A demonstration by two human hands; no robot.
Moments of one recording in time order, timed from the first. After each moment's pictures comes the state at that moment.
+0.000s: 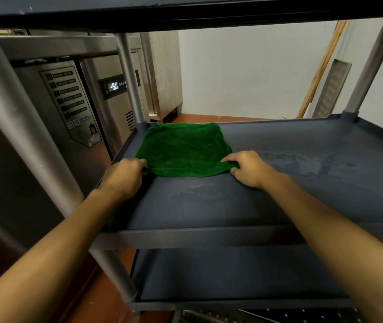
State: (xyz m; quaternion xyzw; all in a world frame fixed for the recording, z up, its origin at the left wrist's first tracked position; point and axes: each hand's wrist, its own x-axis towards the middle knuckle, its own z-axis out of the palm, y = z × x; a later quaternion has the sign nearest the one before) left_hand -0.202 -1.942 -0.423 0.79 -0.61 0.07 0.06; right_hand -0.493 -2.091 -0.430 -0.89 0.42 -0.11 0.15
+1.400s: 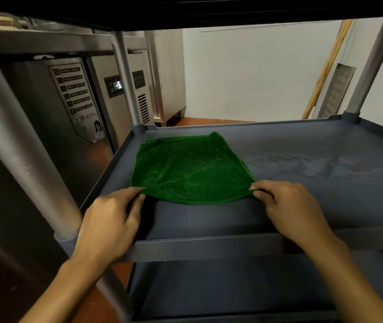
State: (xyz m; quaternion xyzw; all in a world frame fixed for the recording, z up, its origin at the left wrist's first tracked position) left_hand -0.260 -1.824 -0.450 0.73 -0.58 0.11 0.33; right_hand -0.550 -1.976 -0.457 -0.82 0.48 -0.31 0.05
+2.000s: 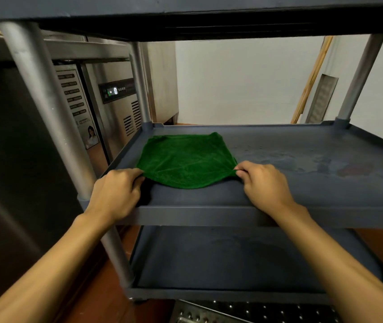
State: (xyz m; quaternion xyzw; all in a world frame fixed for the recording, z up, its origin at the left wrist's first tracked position) left_hand -0.231 -1.887 -0.436 0.75 -0.60 0.14 0.23; right_hand -0.522 -2.013 -0.439 -0.82 0.50 -0.28 0.01
